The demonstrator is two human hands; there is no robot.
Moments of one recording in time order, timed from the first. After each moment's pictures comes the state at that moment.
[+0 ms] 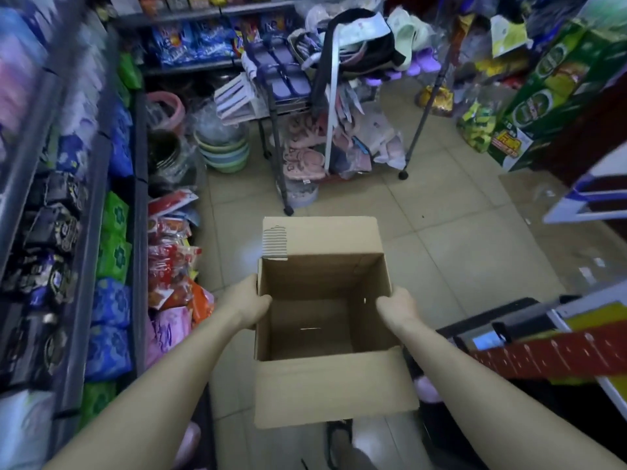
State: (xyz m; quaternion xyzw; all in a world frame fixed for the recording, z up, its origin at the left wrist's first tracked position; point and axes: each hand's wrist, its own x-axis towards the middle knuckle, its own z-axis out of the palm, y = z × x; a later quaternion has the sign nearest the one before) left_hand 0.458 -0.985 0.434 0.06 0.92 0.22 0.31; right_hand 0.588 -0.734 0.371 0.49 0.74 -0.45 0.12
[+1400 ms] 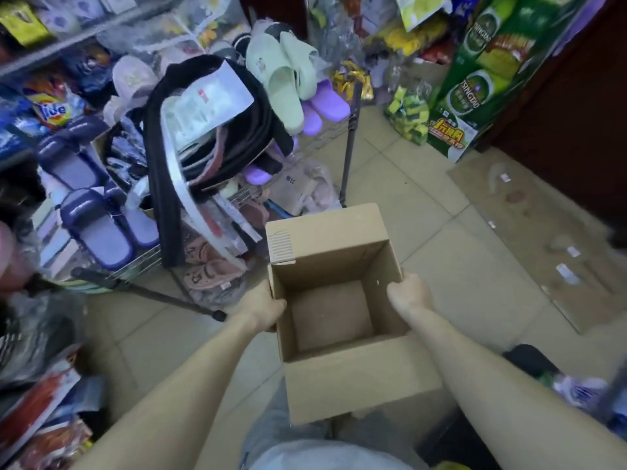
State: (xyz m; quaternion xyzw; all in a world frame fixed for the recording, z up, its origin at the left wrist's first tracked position) left_hand -0.030 -0.410 0.363 0.13 0.86 0.20 0.45; right_hand 0.163 -0.213 0.348 0.62 0.67 -0.40 0.09
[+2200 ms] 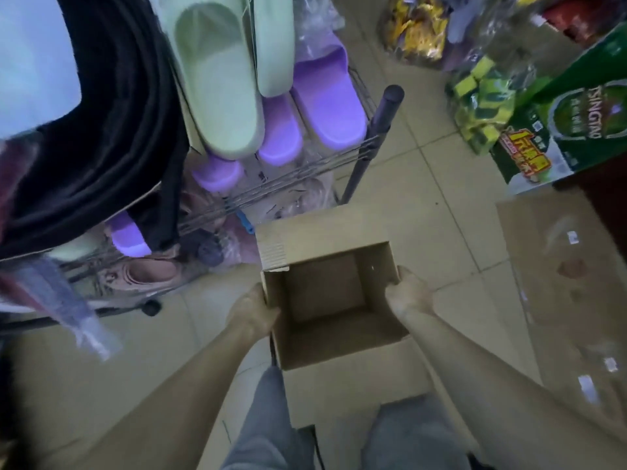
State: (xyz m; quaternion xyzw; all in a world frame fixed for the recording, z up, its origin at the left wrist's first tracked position) left_hand -0.149 -0.113 0.105 -0.03 0.85 0.18 0.49; right_hand -0.027 0.143 0.134 0.53 0.73 -0.35 0.24
